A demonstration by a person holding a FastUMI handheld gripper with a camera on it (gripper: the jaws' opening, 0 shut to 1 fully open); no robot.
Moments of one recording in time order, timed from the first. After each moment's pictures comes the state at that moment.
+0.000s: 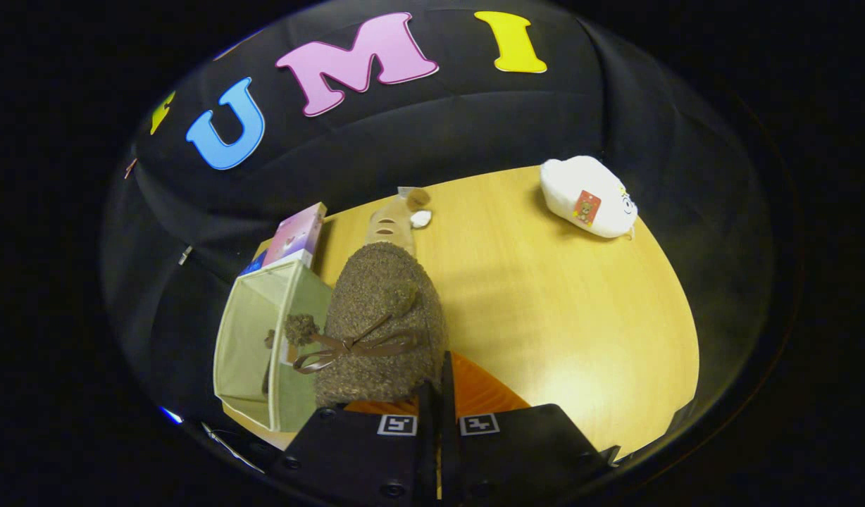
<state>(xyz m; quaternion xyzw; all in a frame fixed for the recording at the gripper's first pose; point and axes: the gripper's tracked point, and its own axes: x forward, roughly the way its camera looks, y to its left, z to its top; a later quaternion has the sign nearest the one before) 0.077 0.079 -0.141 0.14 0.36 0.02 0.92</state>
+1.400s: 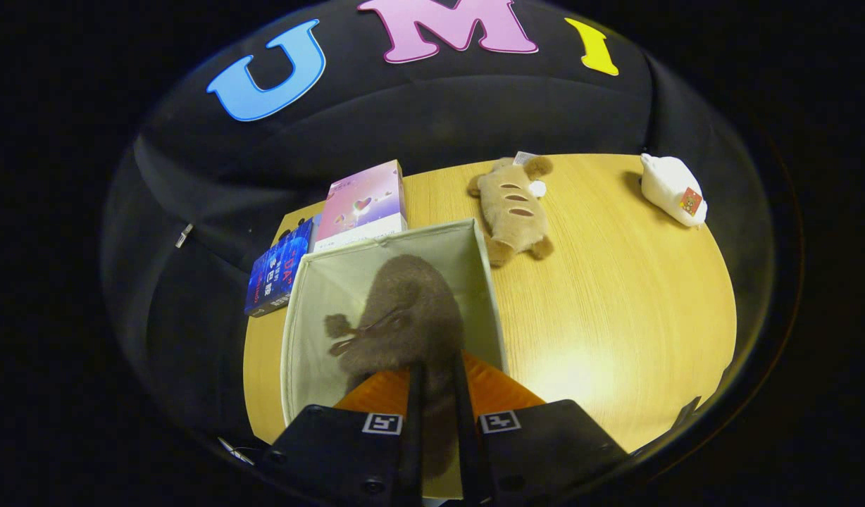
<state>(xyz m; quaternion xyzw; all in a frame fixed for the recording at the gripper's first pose) 0.120 0.299 -0.167 0.12 0.40 0.01 0.91</state>
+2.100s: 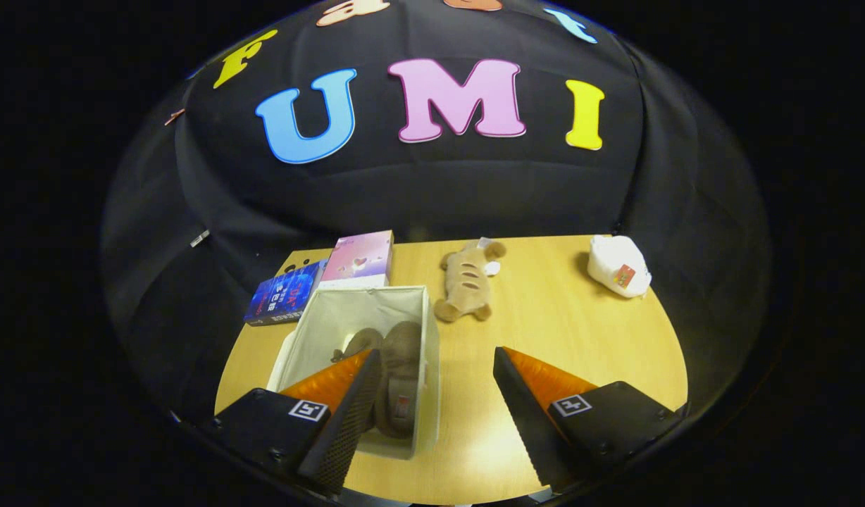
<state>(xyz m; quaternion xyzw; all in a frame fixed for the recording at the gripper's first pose) 0.057 0.214 -0.055 0.04 0.25 0.00 0.97</state>
